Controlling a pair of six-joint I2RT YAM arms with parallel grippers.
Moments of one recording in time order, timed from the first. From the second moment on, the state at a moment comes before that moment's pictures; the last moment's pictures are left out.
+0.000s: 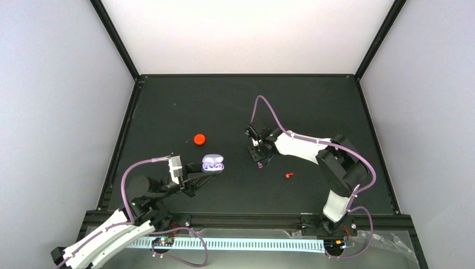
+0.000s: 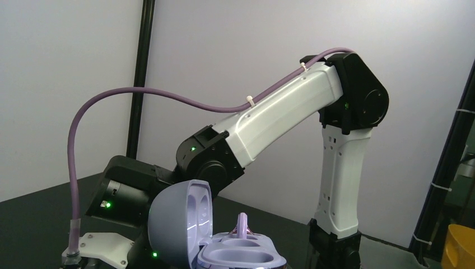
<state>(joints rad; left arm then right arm) -0.86 0.19 0.27 0.21 0.32 -0.31 0.76 1.77 1.08 -0.52 0.04 0.32</state>
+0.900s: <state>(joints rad) -0.86 0.19 0.27 0.21 0.31 -0.31 0.76 1.77 1.08 -0.53 0.01 0.31</state>
